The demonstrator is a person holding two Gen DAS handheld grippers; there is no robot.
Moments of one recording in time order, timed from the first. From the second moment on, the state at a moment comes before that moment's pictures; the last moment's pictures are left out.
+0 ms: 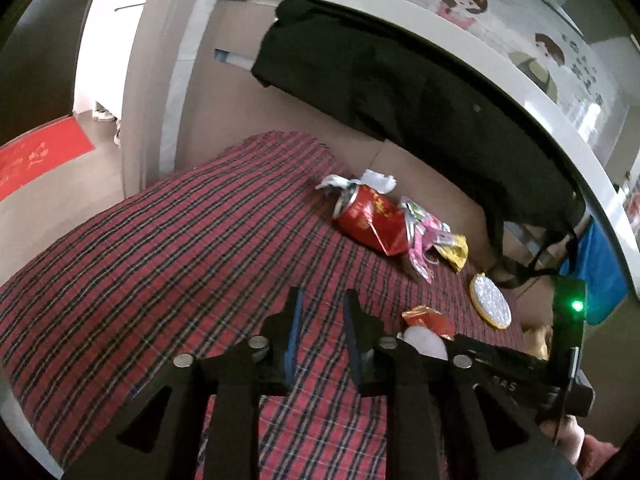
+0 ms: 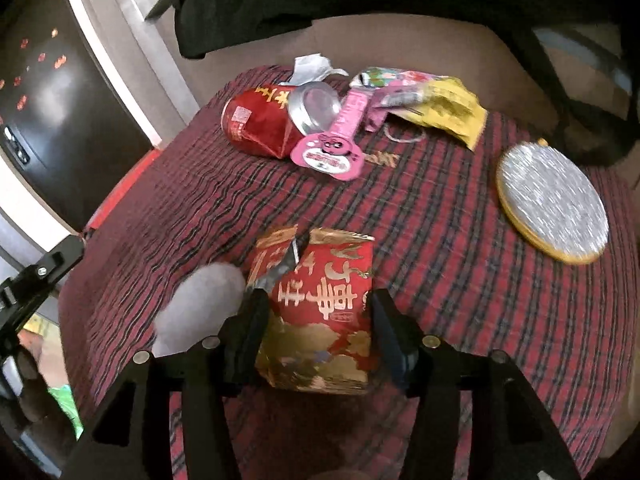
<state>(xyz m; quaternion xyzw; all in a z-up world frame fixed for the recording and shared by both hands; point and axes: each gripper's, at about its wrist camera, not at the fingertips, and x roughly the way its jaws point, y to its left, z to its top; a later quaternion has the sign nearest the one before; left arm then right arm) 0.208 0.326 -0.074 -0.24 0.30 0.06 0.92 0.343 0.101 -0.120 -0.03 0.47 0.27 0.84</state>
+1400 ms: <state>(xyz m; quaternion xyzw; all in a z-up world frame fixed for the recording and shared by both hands) 0.266 0.215 -0.098 -0.13 0.40 0.03 0.91 0.313 0.002 -0.063 -0.07 0.34 0.27 0.90</state>
